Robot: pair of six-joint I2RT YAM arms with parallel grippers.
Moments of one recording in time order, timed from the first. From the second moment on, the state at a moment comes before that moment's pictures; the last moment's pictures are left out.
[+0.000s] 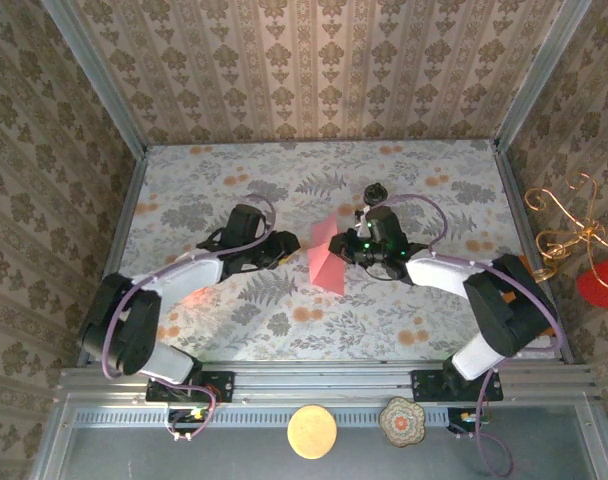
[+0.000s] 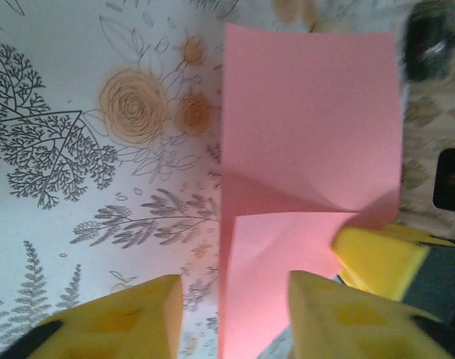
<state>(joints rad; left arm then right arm) -0.55 1.43 0.76 -0.05 0.45 -1.00 0.48 1.55 0.75 0.24 -0.43 0.97</state>
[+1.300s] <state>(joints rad) -0.54 1.39 0.68 0.49 0.69 -1.15 0.41 1.46 0.75 0.54 -0.63 1.16</state>
